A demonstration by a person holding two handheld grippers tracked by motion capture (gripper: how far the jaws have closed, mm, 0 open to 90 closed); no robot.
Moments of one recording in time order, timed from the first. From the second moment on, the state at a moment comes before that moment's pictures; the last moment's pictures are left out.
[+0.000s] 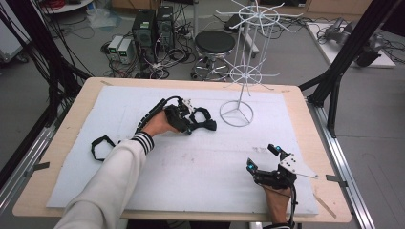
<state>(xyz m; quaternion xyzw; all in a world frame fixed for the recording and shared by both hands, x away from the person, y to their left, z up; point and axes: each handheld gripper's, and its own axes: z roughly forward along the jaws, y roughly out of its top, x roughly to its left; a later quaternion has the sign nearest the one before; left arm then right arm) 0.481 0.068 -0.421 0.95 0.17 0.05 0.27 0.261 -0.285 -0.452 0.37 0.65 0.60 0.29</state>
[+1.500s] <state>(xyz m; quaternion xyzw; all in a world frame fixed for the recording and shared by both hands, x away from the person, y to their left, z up) 0.443 0.086 -0.370 0.90 0.18 0.07 0.39 0.261 -0.286 -0.452 0.38 0.64 0.60 0.29</state>
